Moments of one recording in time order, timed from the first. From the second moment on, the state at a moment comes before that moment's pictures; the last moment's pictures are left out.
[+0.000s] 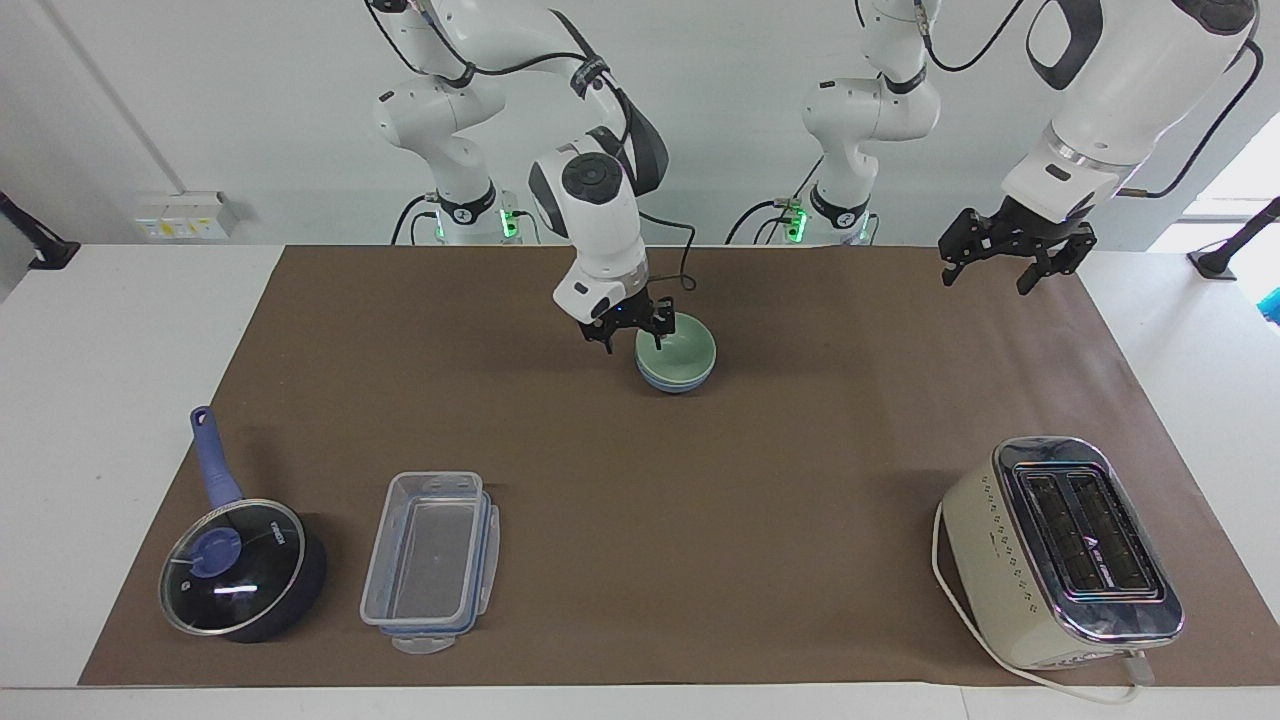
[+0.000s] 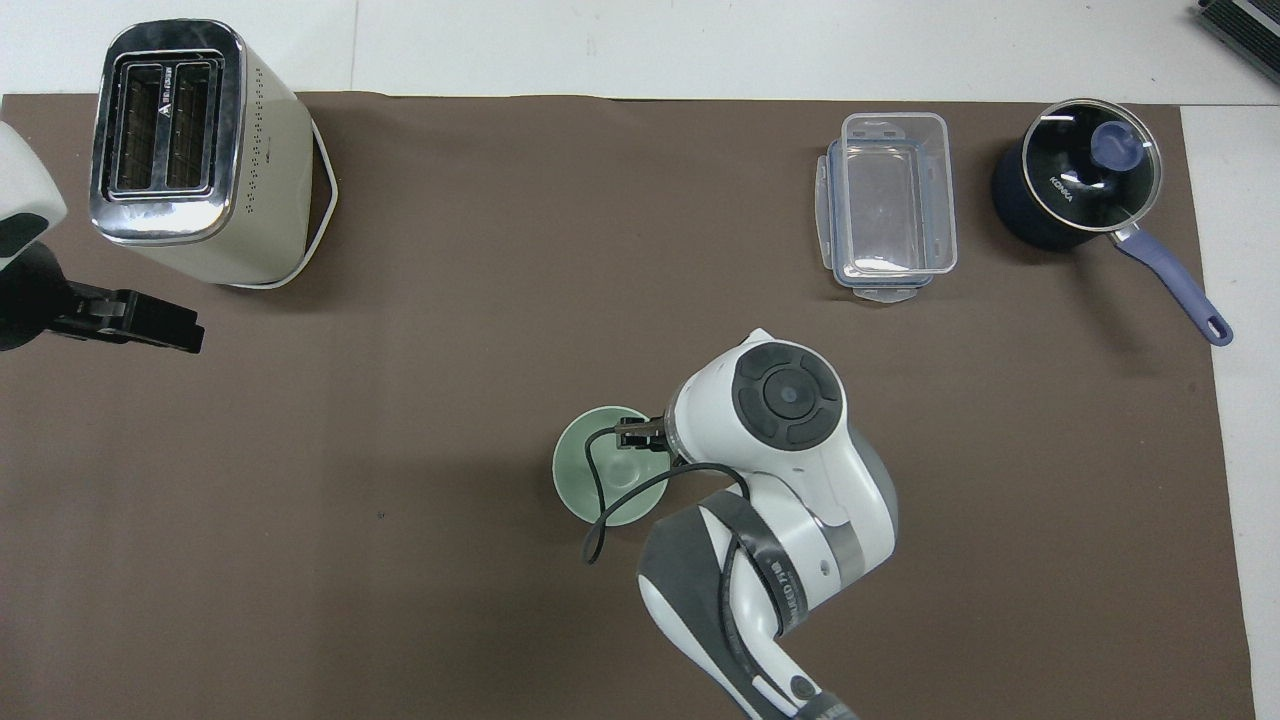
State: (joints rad) left arm -0.11 0.00 0.02 -1.59 -0.05 1.57 0.09; right arm 0.58 0.16 -0.04 -1.95 0.17 2.15 0.48
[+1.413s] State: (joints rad) left arm -0.11 0.00 0.02 -1.59 -0.05 1.57 0.09; right arm 0.07 -0.07 -0.06 -1.52 0.02 1.45 0.16
